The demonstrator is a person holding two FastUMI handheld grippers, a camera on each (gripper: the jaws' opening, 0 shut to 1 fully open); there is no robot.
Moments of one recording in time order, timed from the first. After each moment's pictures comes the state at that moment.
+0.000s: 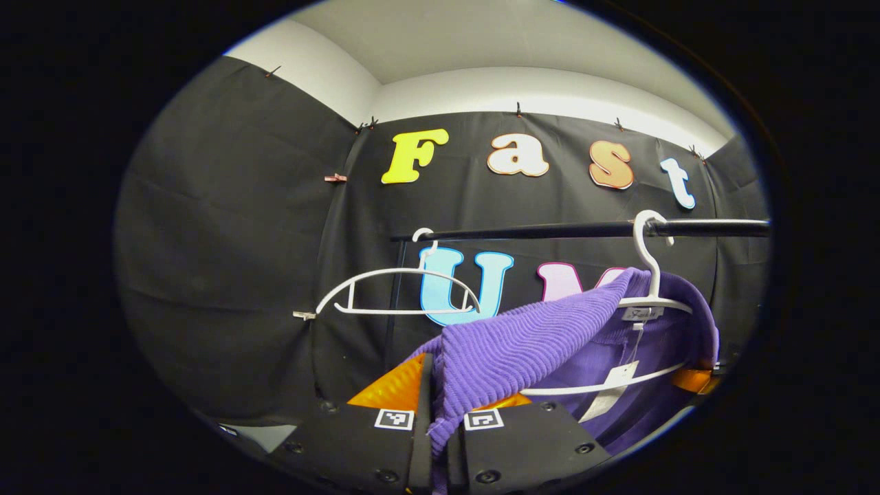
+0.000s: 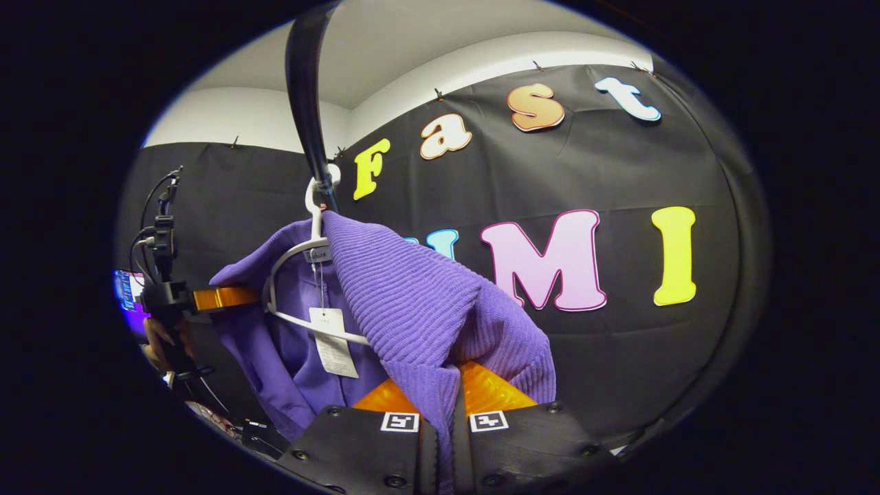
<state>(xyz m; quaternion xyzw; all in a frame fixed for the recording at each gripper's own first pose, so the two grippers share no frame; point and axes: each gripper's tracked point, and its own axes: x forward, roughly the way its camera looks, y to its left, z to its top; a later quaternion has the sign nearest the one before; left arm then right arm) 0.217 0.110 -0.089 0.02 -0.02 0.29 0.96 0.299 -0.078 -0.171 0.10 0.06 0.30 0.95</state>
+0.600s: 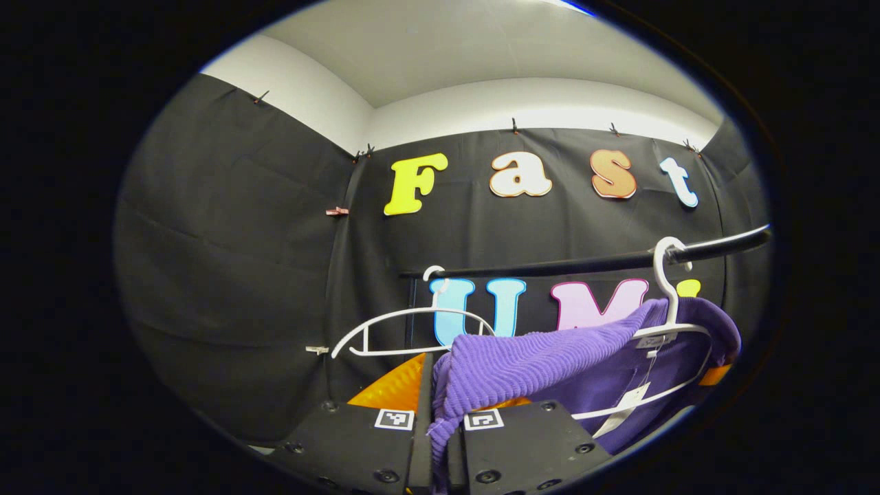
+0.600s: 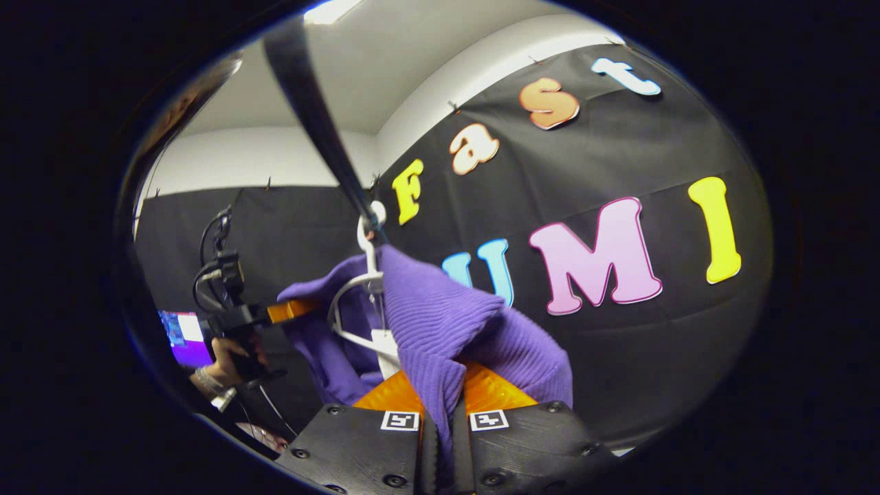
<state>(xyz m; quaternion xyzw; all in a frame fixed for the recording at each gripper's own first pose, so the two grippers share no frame) 0.220 0.144 -0.040 0.06 -0.07 0.31 0.95 0.284 -0.077 -0.126 0.23 0.02 0.36 0.90</state>
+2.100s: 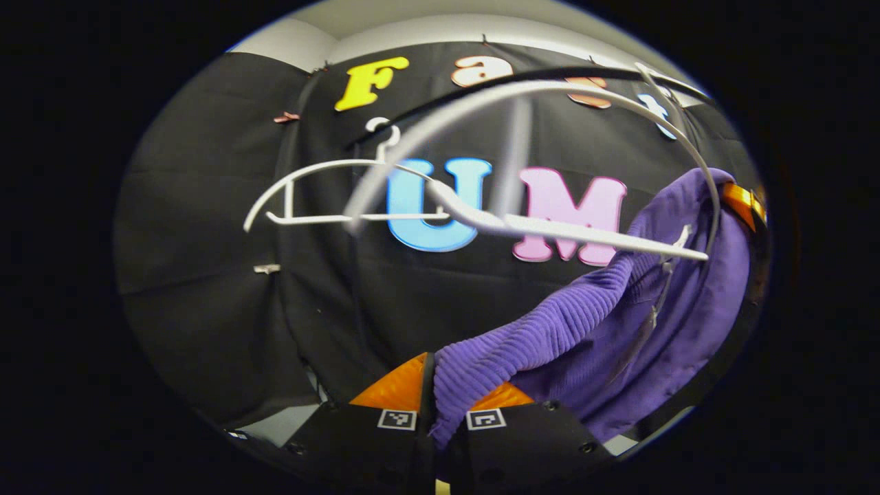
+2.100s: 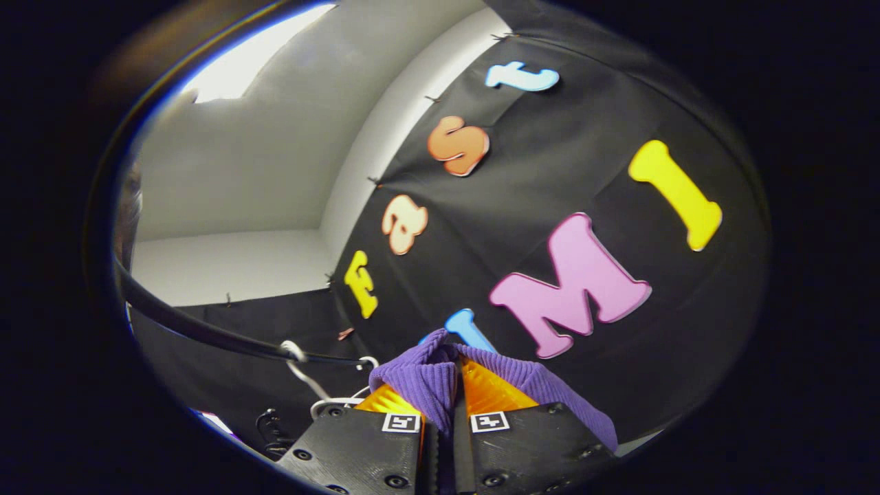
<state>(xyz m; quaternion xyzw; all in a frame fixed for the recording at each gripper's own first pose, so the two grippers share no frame) 0.302 0.106 -0.264 0.00 0.16 0.19 0.97 0.401 -0.145 -0.116 0.40 -0.01 0.21 0.89</state>
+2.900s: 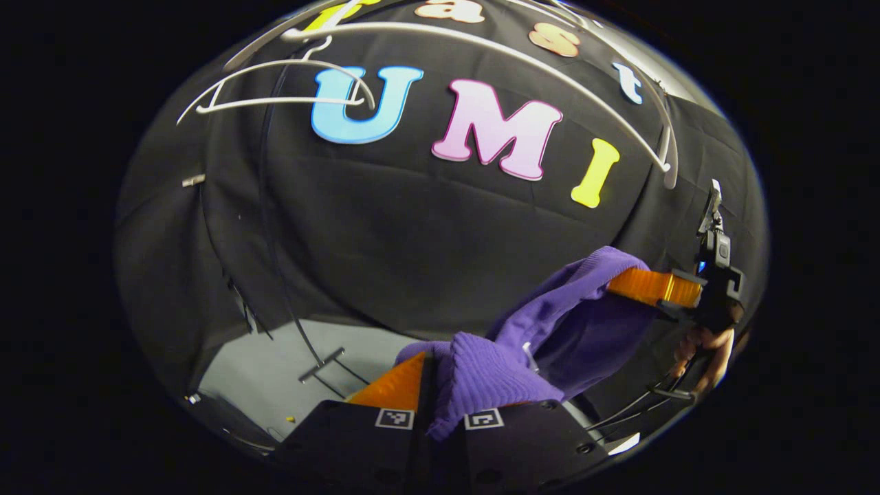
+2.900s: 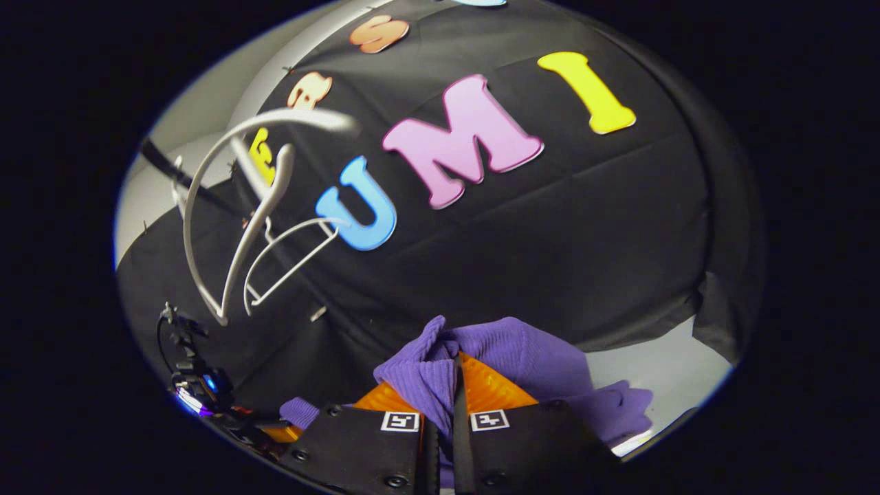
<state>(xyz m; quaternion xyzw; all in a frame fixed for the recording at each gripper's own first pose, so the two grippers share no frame) 0.253 0.001 -0.370 -0.11 0.33 0.08 0.94 0.276 -0.055 -0.336 0.26 0.33 0.22 0.88</state>
